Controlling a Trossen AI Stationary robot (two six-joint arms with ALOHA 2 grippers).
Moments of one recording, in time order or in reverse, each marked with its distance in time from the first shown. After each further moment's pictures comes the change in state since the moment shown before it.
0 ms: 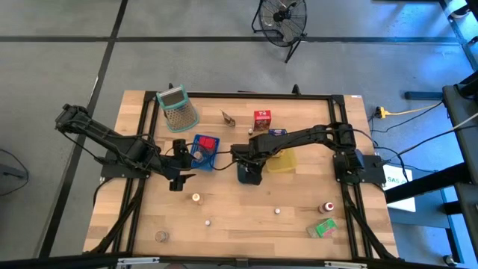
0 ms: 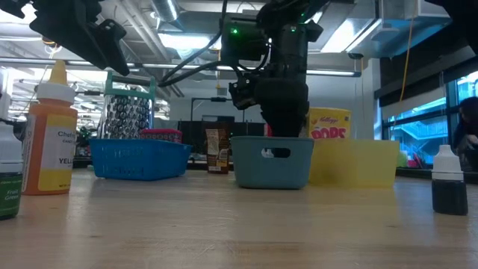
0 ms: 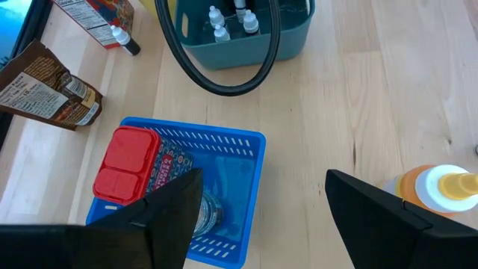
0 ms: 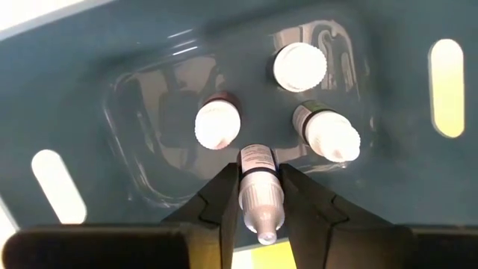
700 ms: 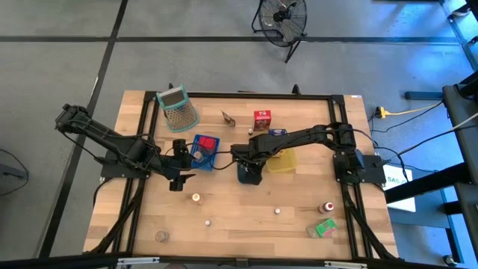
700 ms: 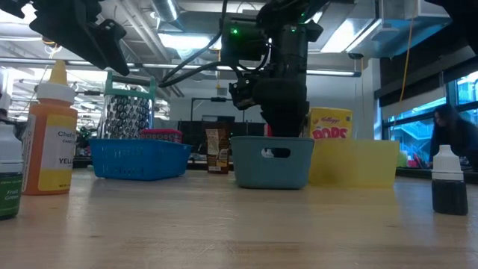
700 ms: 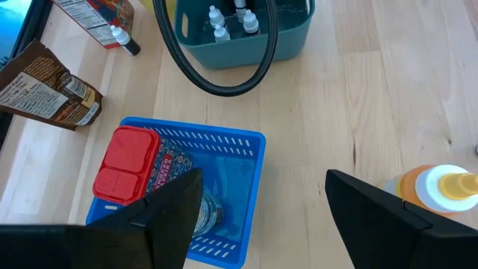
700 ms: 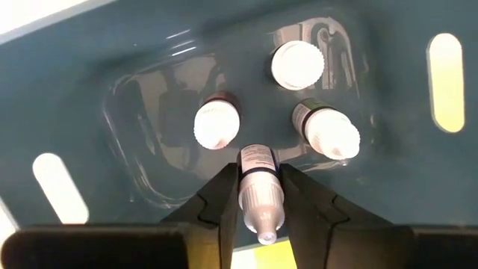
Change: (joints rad) left arm 0.000 0.000 0.000 0.000 0.000 0.000; right arm 0.000 0.000 0.000 -0.002 -0.001 0.023
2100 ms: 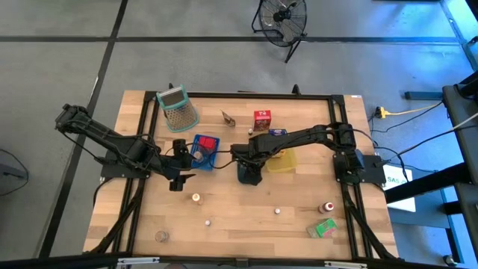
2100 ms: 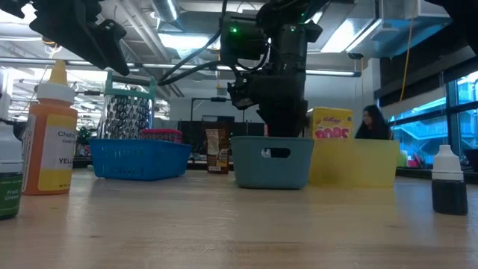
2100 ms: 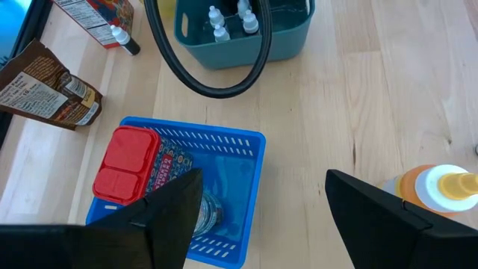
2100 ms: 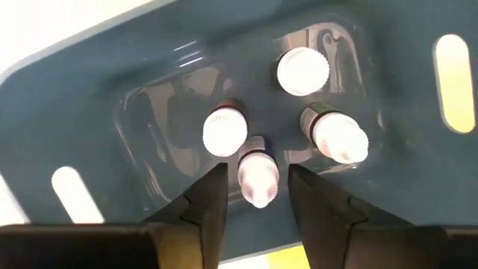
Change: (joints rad) left arm 0.000 0.000 0.000 0.000 0.000 0.000; right arm 0.000 -0.001 -0.001 0.018 -0.018 0.049
